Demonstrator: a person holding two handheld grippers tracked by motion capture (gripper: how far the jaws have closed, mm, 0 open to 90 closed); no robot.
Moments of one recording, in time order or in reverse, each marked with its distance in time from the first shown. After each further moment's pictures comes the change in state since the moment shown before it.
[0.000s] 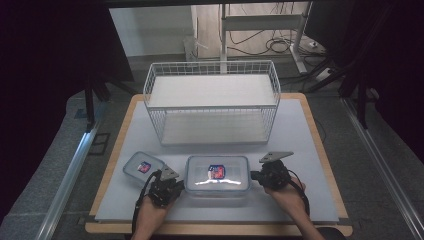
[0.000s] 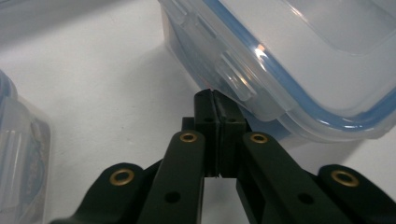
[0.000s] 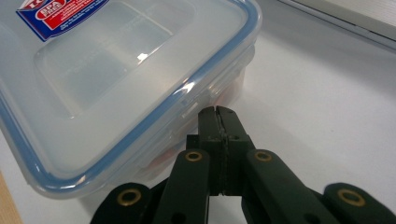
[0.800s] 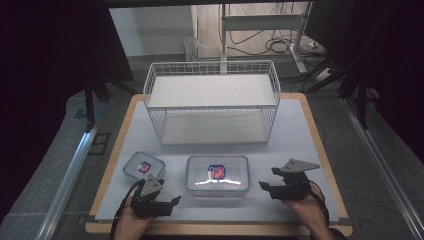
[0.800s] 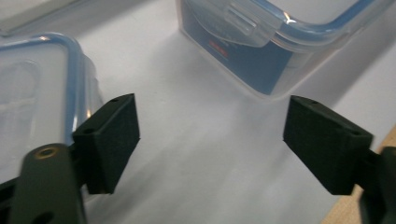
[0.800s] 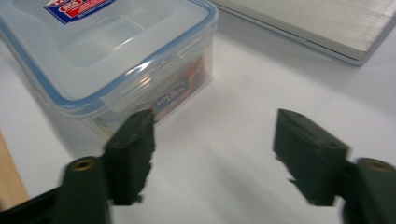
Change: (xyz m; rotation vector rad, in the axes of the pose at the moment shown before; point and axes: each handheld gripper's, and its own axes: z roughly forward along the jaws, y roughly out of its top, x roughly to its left) left arm 0.012 -0.033 -0.033 -0.065 0.006 0.145; right arm -0.013 -0.036 -0.038 -0.156 -0.038 -0.032
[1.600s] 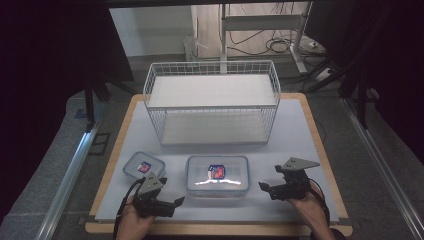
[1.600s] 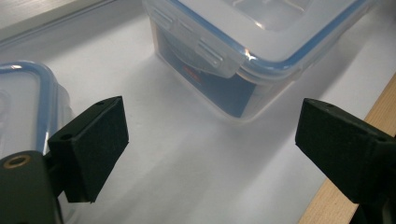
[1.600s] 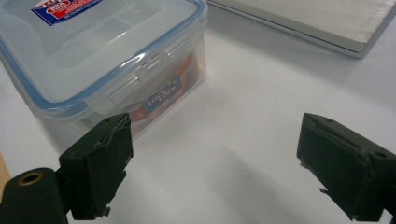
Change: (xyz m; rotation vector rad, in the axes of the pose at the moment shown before) left arm -0.001 0.010 -0.004 -0.069 -0.089 -0.032; right arm -0.006 0.001 0.004 -0.001 0.017 0.019
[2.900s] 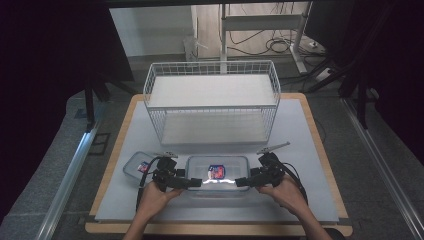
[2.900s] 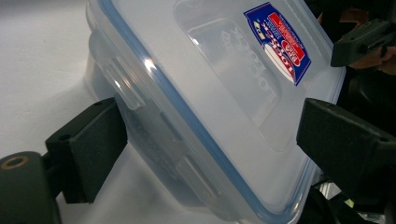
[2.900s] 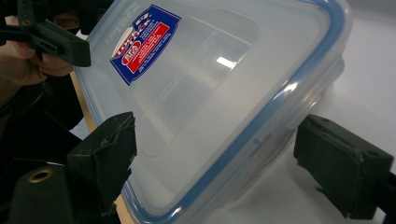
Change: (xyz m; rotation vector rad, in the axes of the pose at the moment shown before) left arm 0.034 0.049 0.059 0.117 -0.351 -0.326; right arm 0.011 0.043 0.055 0.206 0.345 0.281
